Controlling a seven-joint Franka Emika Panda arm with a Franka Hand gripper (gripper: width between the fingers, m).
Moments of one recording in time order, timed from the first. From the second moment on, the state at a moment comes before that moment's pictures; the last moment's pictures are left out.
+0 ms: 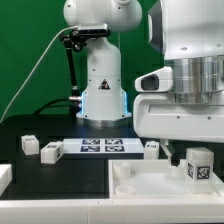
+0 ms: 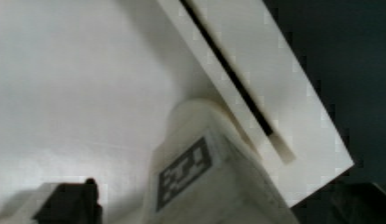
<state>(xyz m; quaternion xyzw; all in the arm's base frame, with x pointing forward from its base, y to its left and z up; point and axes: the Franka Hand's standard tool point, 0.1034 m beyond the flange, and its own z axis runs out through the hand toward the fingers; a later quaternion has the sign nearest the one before) 0.622 0.112 0.065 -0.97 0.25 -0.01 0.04</state>
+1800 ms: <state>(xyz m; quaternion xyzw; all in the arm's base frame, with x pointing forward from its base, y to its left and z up) 0.626 0.101 0.070 -0.90 0.43 -0.05 0.07</state>
